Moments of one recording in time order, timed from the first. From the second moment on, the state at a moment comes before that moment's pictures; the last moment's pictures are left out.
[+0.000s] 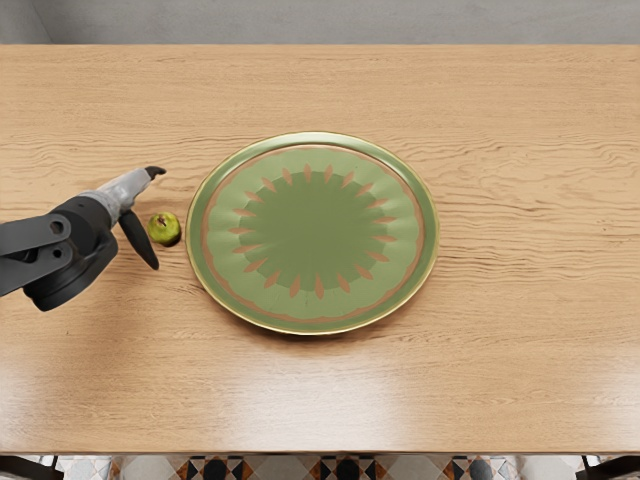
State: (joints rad) left arm -1.07 0.64 -0.03 -1.42 1.01 0.35 0.61; right arm -0.12 0.00 0.05 0.20 -0.07 0.24 -0.21
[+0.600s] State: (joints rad) left arm -1.05 0.60 -0.02 -1.41 1.01 0.37 0.61; right arm -0.12 0.00 0.05 0.20 -0.07 0.24 -0.21
